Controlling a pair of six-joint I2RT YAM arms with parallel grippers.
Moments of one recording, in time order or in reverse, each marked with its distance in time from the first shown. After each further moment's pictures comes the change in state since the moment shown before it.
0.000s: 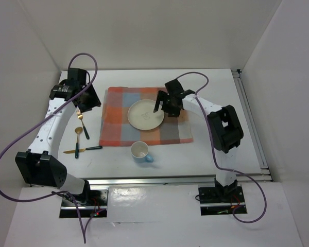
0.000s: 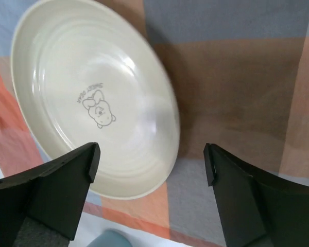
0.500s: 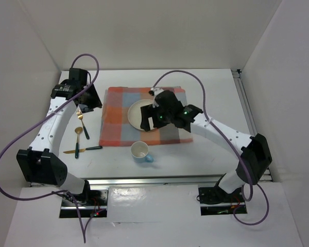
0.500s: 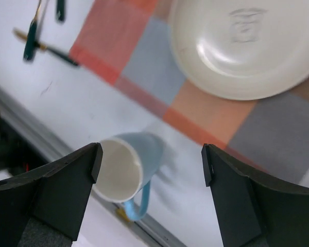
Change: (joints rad) left arm 0.000 0.012 -0.002 -0.006 0.032 0.021; right arm 0.270 -0.463 -0.175 -0.038 0.024 -0.261
